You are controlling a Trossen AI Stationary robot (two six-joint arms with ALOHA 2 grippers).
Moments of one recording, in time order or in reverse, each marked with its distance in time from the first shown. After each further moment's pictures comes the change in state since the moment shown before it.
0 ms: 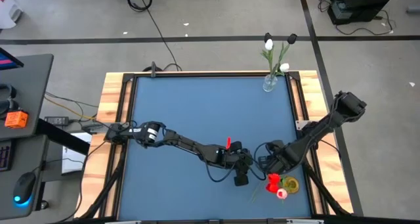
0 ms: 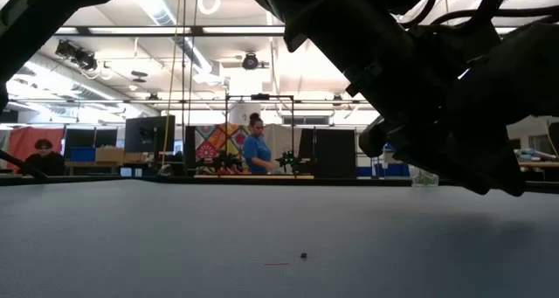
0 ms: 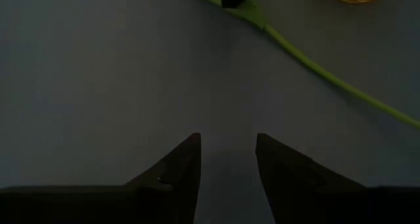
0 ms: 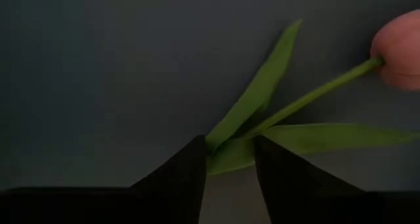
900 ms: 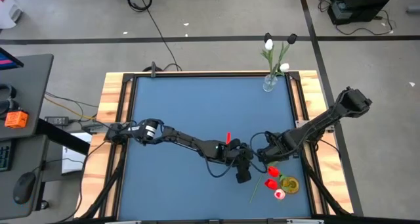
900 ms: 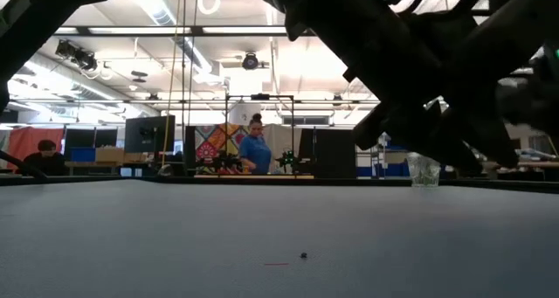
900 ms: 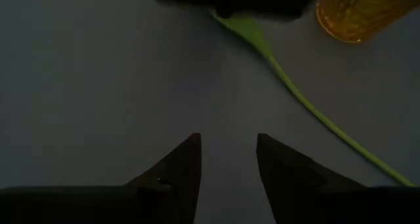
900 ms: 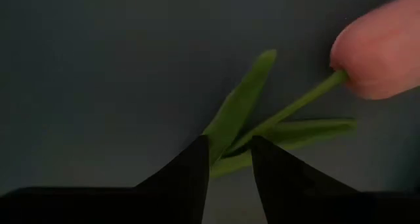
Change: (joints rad) left arm 0.026 -0.039 0.000 -0.025 0.049 -0.132; right arm -0.185 -0.106 -0.069 0.006 -0.152 -0.127
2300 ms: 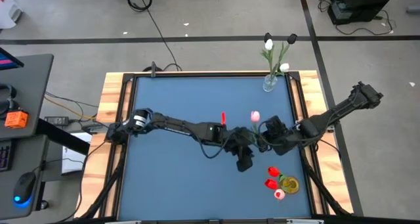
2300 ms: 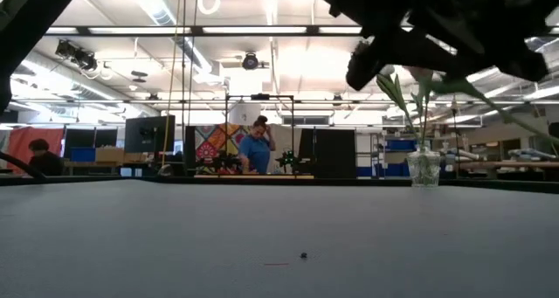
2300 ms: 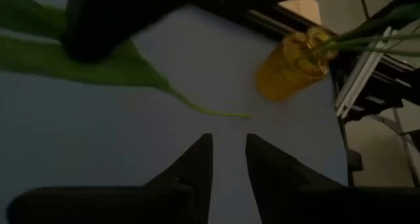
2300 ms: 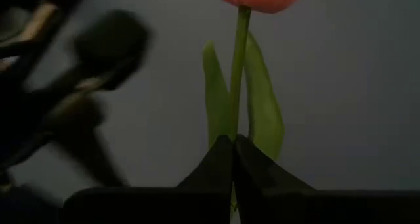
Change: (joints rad) left arm 0.083 -0.181 0.000 -0.070 0.220 -0.051; right arm 0.007 -0.321 0.070 0.124 0.700 -0.605
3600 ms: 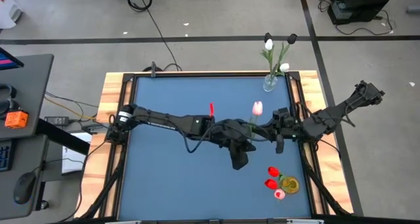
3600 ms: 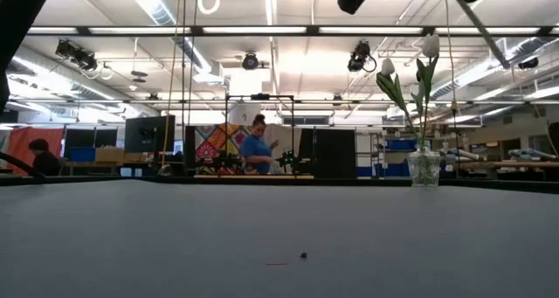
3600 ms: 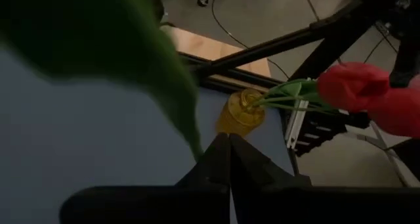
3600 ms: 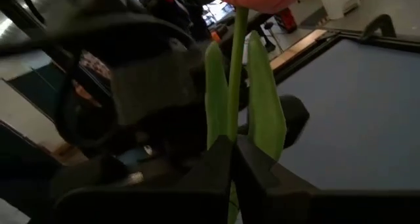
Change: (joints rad) left arm -0.015 -0.175 0.000 0.013 -0.034 0.093; right arm 0.032 -0.202 0.020 0.614 0.028 -0.670
